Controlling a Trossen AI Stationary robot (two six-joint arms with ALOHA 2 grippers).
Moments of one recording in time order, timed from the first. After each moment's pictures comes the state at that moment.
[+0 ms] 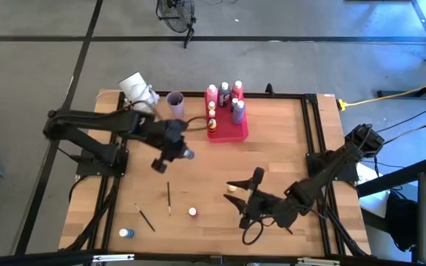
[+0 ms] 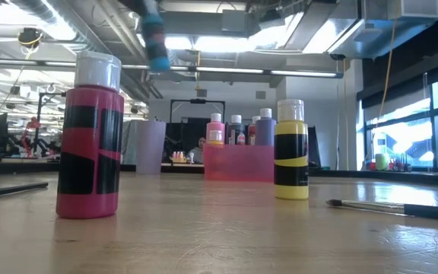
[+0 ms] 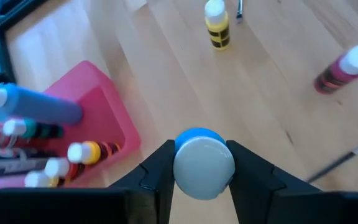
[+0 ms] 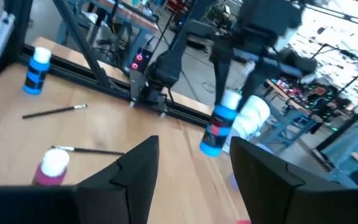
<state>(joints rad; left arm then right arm) -0.06 1.33 1.38 -1.00 -0.04 0.45 0.72 1.62 1.09 0.25 1.02 -0.28</state>
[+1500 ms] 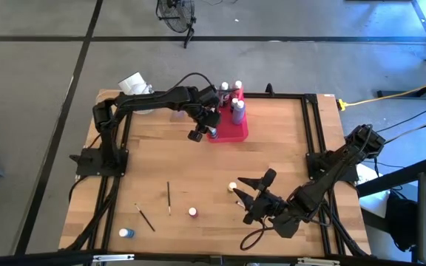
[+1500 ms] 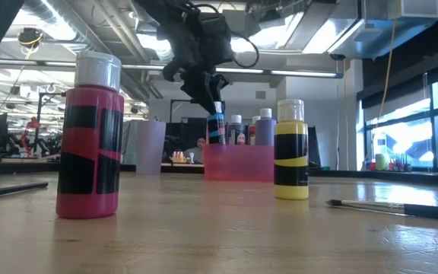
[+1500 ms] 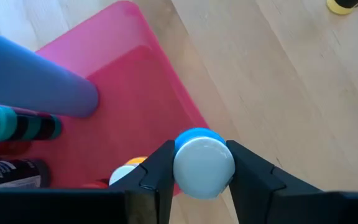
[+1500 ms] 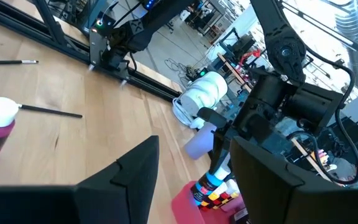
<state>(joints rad) 0.39 1.86 1.56 -0.82 0.26 0.76 0.78 1.62 1.09 0.05 1.26 -0.22</state>
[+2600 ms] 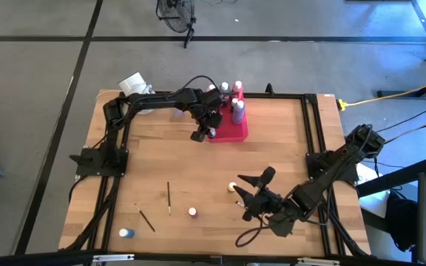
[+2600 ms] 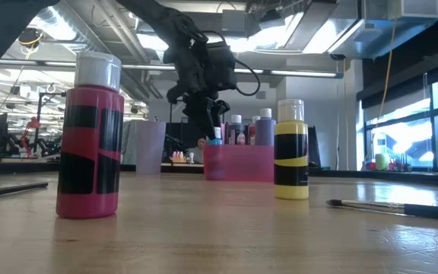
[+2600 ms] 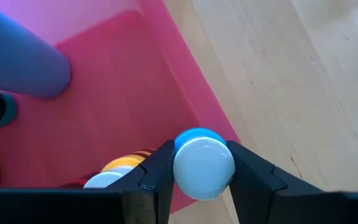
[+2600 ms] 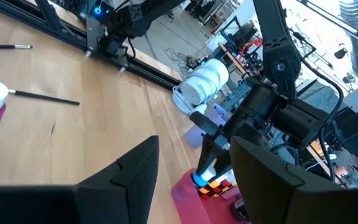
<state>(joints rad) 0.42 1.98 1.56 -0.80 0.31 0.75 0.76 1.62 1.09 -0.06 1.25 -0.11</state>
